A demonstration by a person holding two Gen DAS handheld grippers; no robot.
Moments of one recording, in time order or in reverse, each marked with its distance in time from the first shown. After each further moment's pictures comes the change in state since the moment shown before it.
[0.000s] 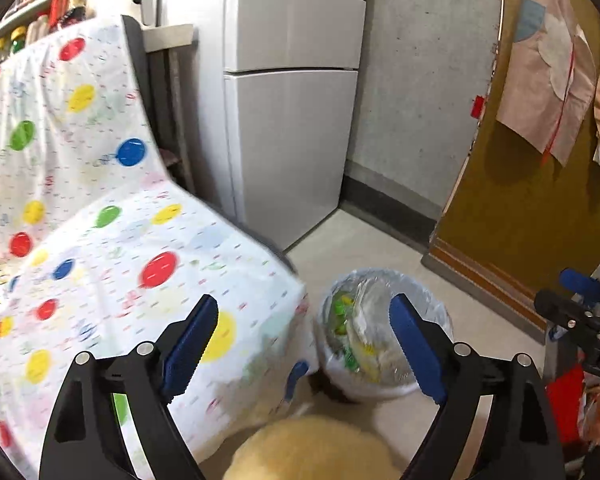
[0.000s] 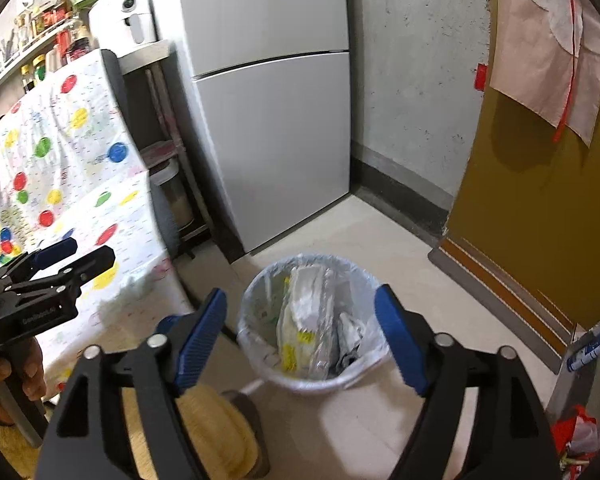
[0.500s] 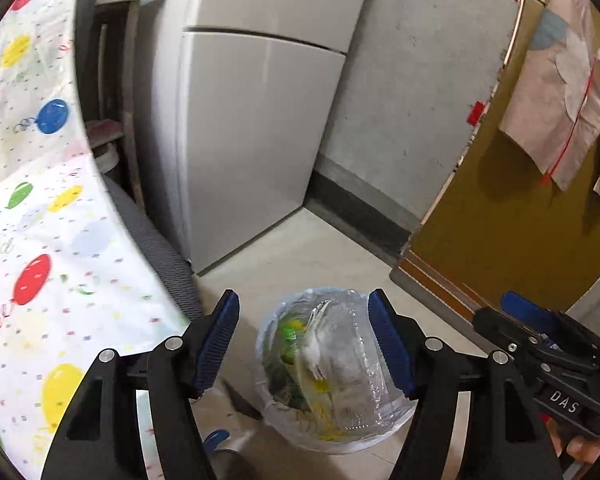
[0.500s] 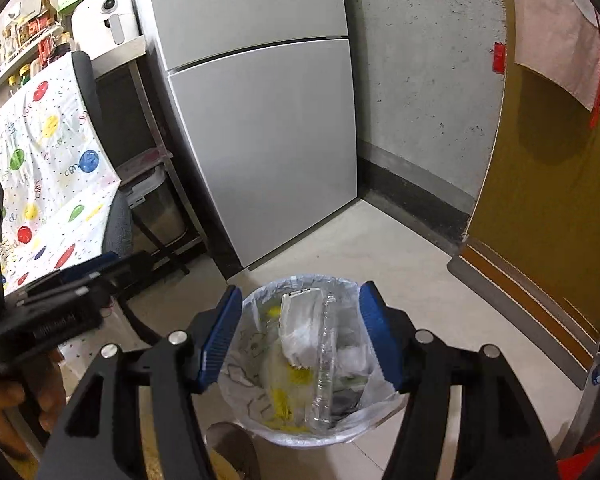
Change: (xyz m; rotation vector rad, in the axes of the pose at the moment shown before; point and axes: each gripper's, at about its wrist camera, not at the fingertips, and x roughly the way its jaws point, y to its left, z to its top) left arm 0.117 -0.034 0.020 -0.104 0.007 -0.140; right arm 0.103 -0.039 0.017 0.026 -0.040 0.032
